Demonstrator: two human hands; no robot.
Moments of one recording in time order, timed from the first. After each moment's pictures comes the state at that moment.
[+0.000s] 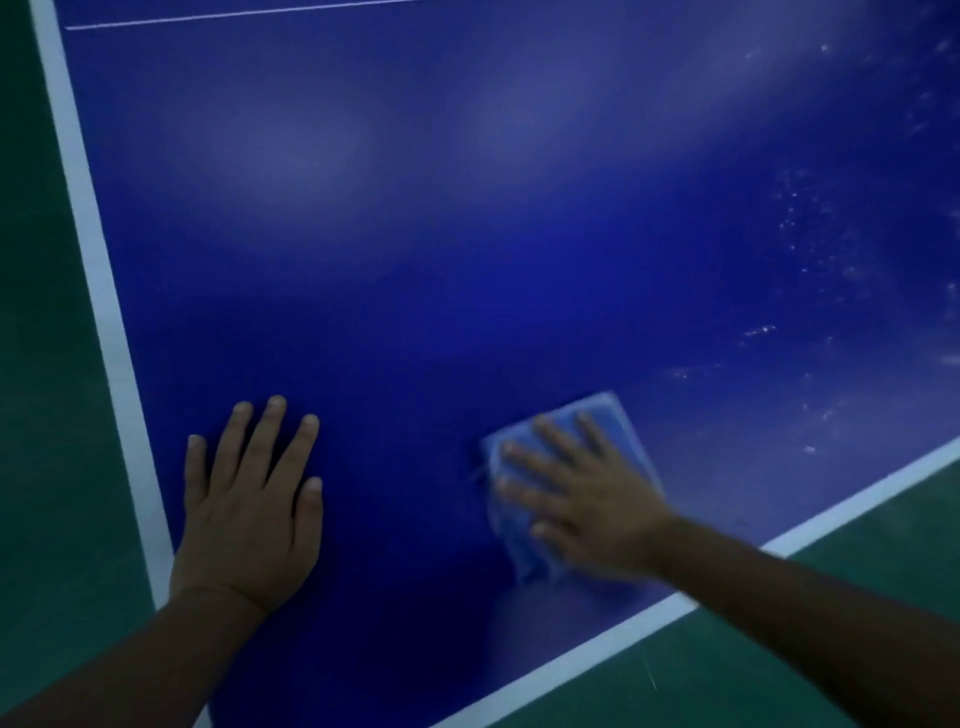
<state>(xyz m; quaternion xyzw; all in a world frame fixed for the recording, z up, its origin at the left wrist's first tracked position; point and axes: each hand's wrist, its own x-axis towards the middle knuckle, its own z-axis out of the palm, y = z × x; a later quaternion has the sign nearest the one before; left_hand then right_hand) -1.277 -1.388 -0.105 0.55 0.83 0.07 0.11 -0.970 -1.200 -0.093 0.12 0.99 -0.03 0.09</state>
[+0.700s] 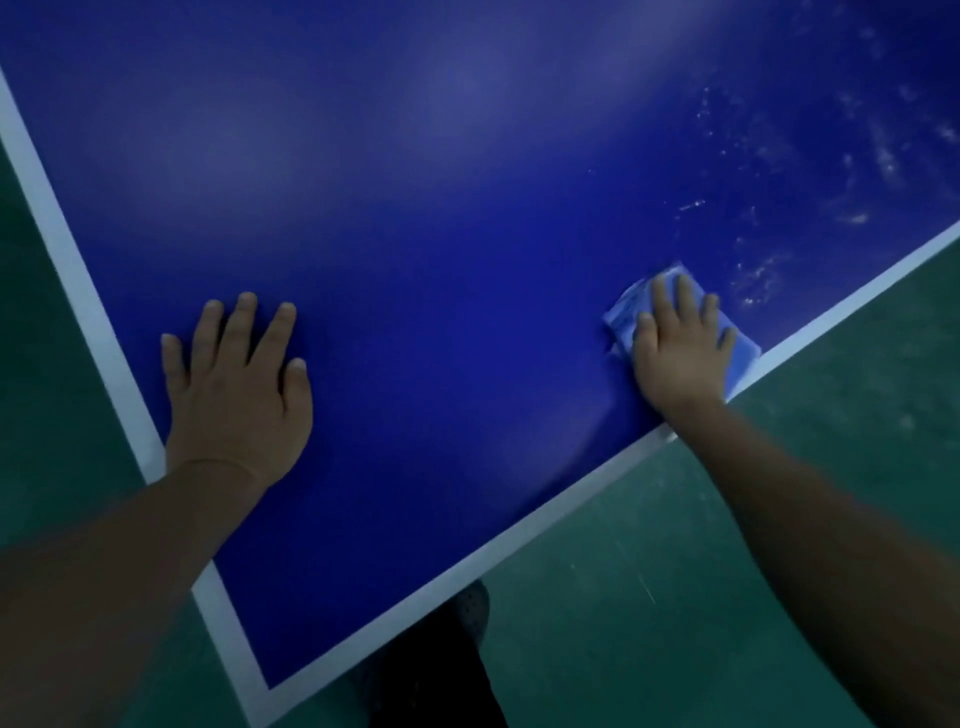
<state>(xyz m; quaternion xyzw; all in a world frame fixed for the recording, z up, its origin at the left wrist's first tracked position) -1.277 -1.390 -0.101 0.54 0.83 0.10 0.11 -0.904 -1.212 -0.088 0.71 0.70 -0.08 0.02</state>
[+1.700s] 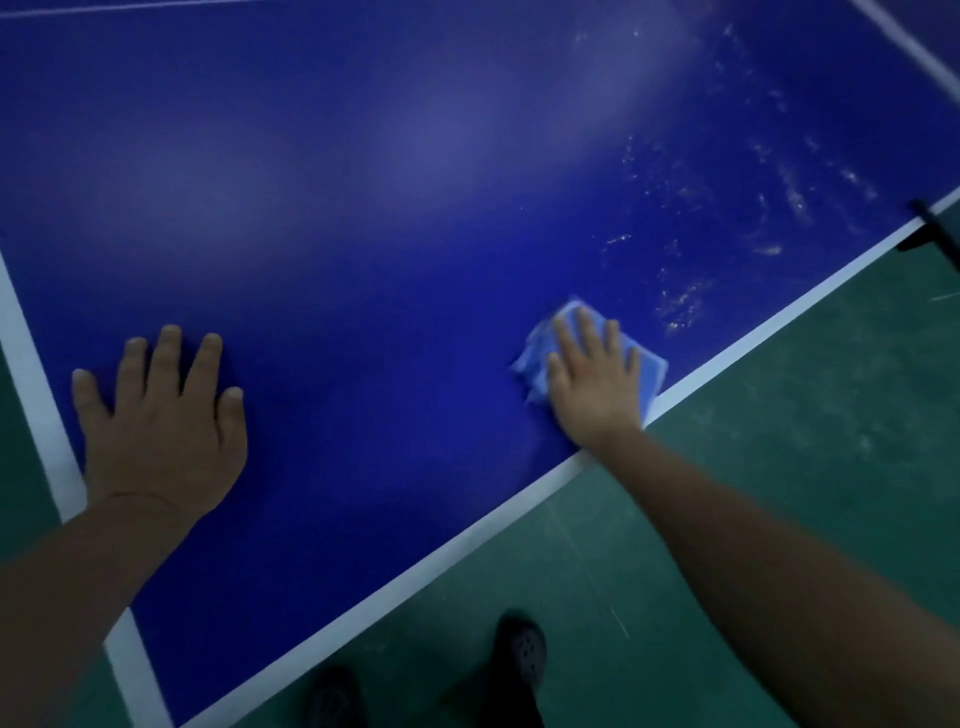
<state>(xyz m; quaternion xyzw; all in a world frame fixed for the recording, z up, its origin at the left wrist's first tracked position) -1.264 -1.393 -0.099 0.53 0.84 0.03 0.06 -0.895 -1.228 -0.085 0.63 0.77 -0.08 0.06</state>
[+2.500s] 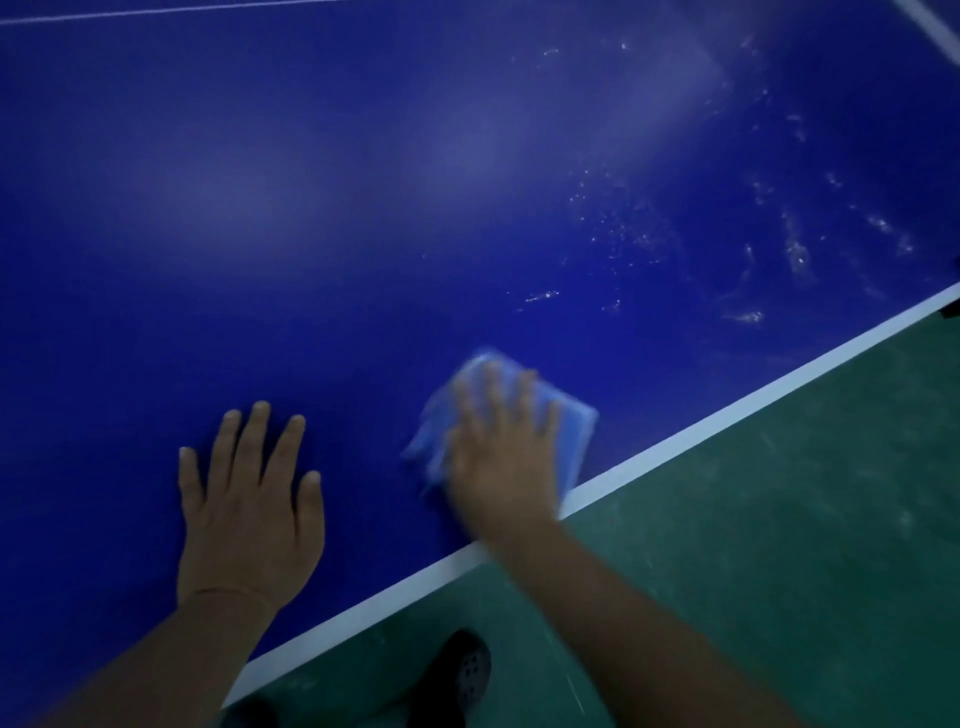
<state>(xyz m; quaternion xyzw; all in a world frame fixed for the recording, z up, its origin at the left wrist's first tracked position) -1.043 -1.308 -0.104 0.52 0.85 0.08 0.09 -0.843 -1.178 -0.098 0.52 0.85 -0.07 -0.01</state>
